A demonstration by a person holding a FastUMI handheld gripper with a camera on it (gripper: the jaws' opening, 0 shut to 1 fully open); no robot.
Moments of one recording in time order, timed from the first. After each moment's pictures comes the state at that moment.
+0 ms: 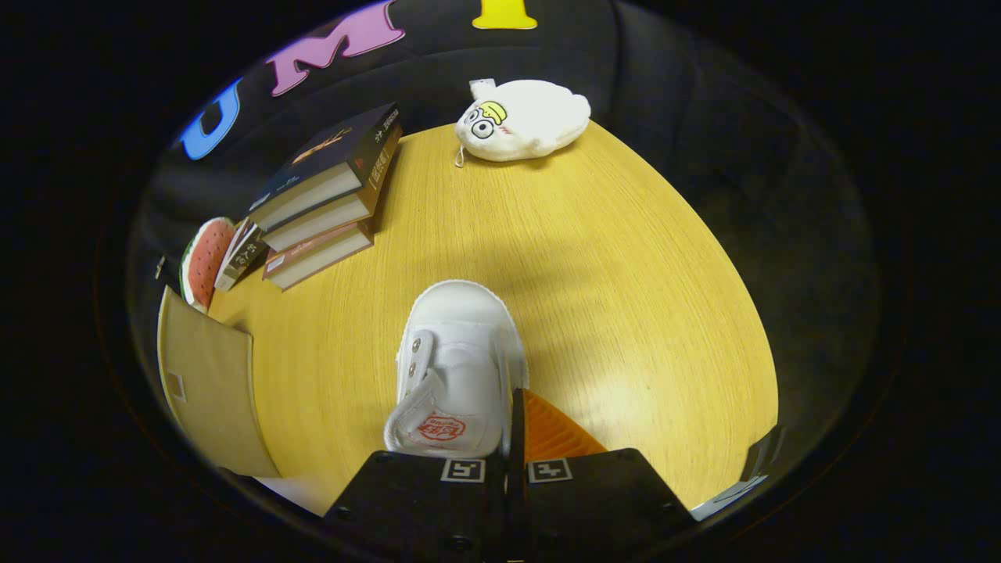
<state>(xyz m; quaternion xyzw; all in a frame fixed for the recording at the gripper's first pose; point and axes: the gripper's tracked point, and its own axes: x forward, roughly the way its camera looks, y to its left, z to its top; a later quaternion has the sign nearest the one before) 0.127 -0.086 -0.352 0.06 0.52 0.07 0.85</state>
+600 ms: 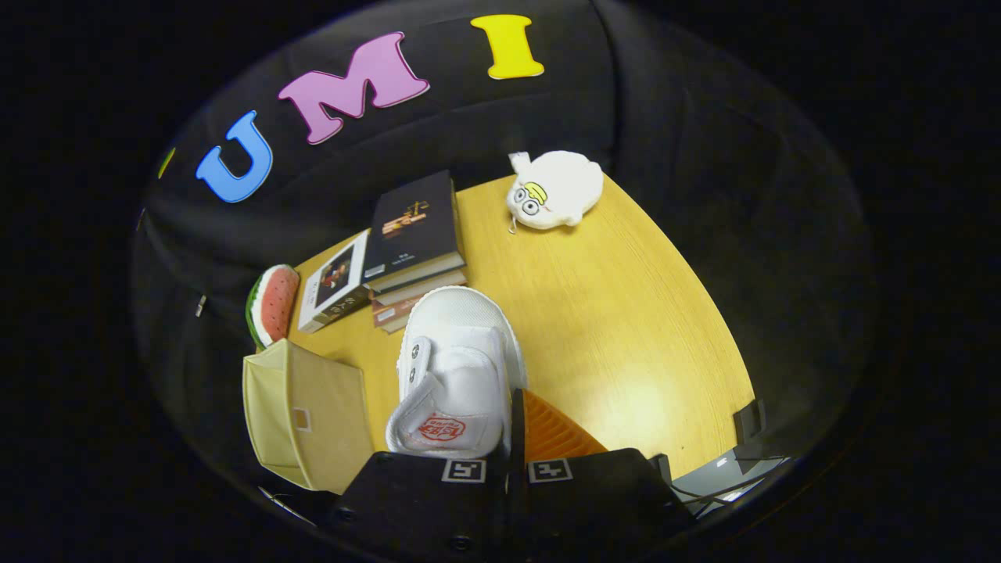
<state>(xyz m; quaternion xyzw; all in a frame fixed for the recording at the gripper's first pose) 0.098 -0.010 -0.163 0.10 0.47 0.10 0.87</state>
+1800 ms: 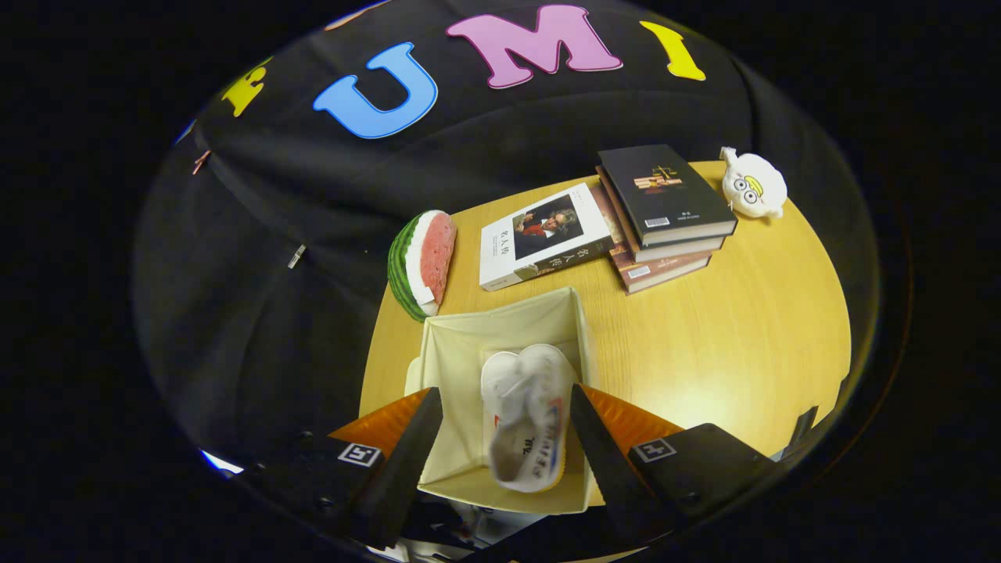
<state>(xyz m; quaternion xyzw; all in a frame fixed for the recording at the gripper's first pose) 0.009 0.271 -0.133 0.09 0.47 0.24 0.84</state>
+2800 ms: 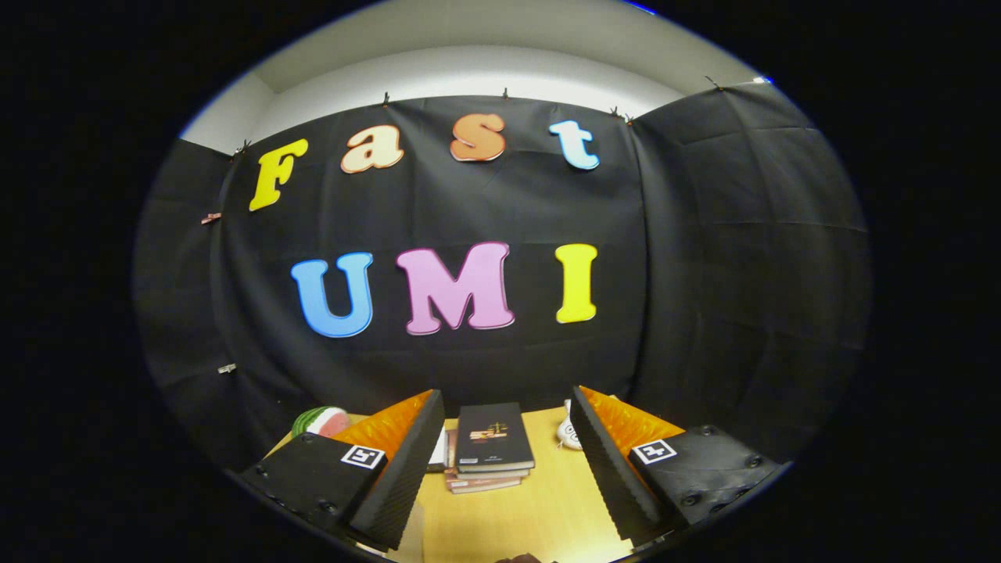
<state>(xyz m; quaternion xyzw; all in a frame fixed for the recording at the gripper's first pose) 0.112 0.011 0.073 0.06 0.03 0.10 0.99</state>
